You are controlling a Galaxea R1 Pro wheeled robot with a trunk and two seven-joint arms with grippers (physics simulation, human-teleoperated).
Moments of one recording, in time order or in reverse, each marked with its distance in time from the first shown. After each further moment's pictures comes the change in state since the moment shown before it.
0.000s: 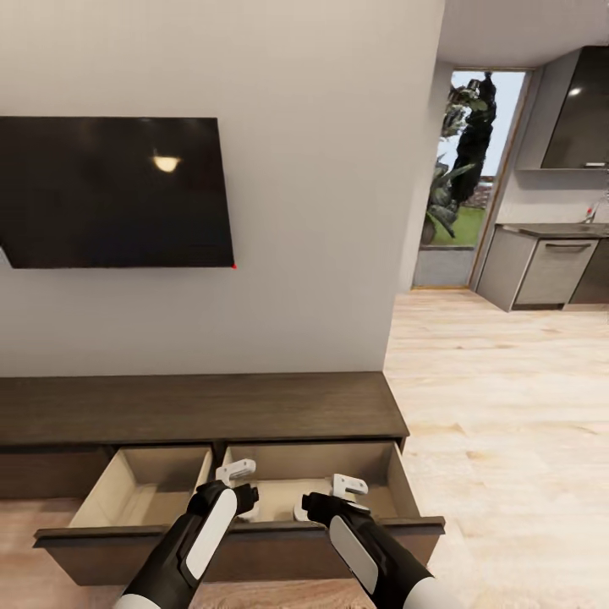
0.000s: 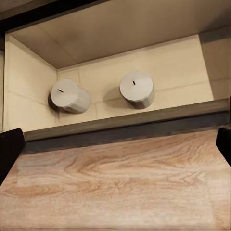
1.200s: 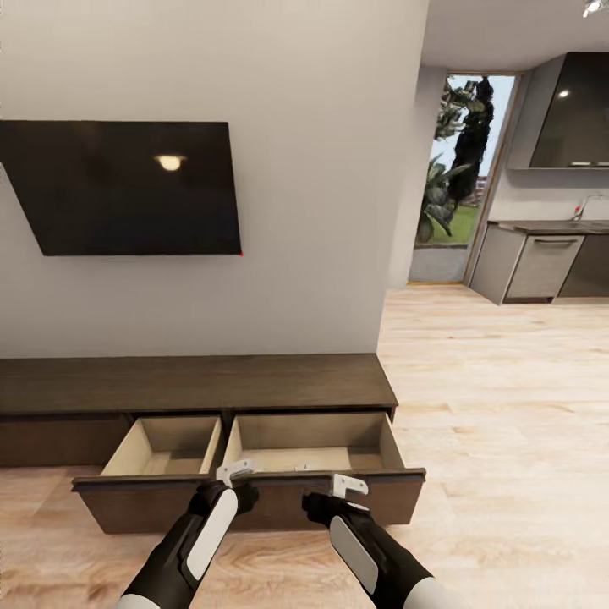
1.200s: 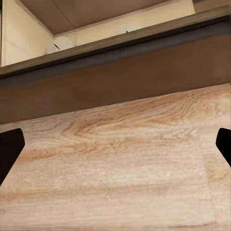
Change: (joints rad) left arm 0.000 0.000 -0.005 0.000 -0.008 0.000 -0.001; right arm 0.000 0.000 0.000 0.002 0.000 0.000 0.000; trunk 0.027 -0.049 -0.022
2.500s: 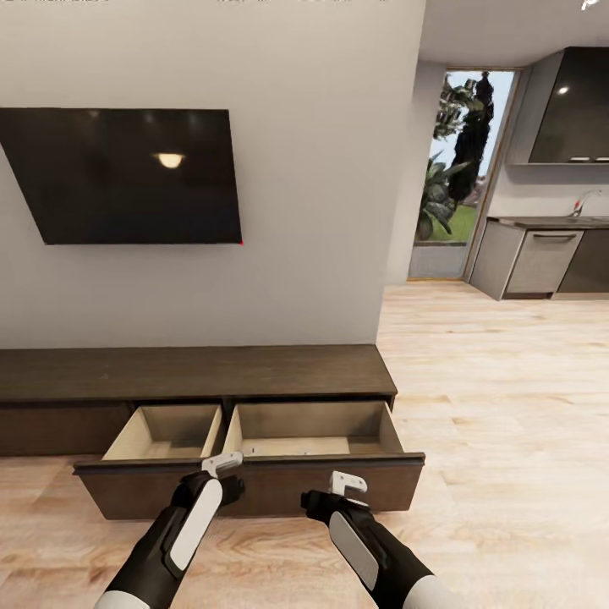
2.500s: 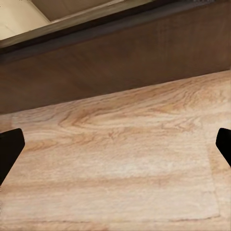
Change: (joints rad) left arm -0.003 0.044 0.037 -0.070 0.016 0.060 0.021; right arm -0.001 -0.001 -0.004 -0.026 -0.009 0.030 -0.008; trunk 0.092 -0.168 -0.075
